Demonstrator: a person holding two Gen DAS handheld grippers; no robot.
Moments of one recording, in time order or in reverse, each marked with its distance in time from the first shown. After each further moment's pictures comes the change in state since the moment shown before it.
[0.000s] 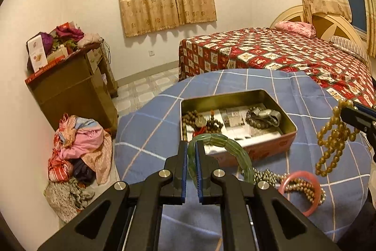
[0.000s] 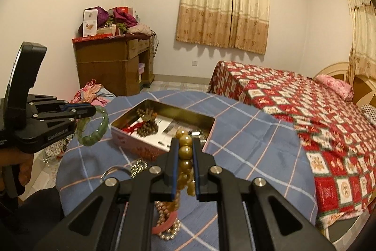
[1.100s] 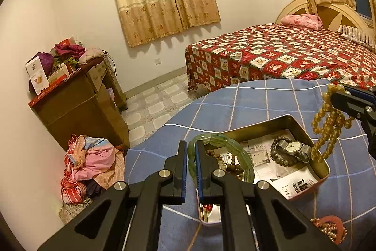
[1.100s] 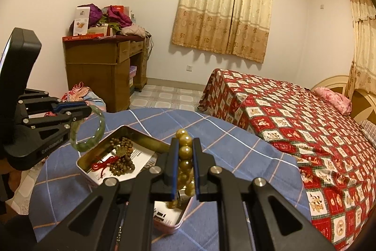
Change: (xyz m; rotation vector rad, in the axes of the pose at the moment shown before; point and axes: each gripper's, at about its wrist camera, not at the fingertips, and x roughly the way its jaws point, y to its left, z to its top) left arm 0.063 0.001 0.065 0.081 -0.011 0.083; right arm 0.069 -0.013 0.055 -0.049 -0.013 -0.041
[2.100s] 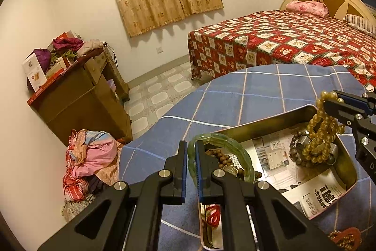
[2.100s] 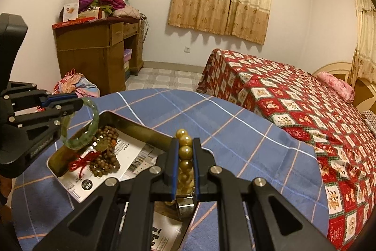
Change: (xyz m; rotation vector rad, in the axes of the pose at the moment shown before) left arm 0.059 -0.008 -0.001 0.020 0.079 0.031; right arm 0.063 0.000 -0.014 0.026 0.123 -0.010
